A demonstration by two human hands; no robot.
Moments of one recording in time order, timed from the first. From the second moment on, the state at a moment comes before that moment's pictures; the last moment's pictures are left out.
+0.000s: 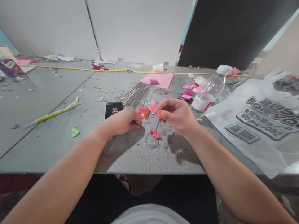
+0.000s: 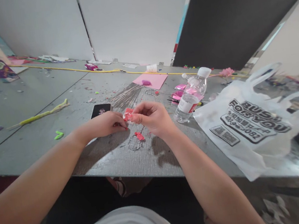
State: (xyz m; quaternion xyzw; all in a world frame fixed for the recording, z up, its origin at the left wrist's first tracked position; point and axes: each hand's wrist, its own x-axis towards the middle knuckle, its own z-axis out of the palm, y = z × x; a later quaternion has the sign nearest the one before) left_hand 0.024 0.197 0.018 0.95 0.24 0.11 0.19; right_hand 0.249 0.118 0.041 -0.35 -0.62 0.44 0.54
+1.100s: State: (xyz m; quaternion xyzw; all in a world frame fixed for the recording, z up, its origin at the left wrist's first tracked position) left_hand 0.028 0.138 0.057 0.81 0.03 0.52 0.27; right_hand 0.230 0.081 0.053 -0.24 -0.65 0.37 0.62
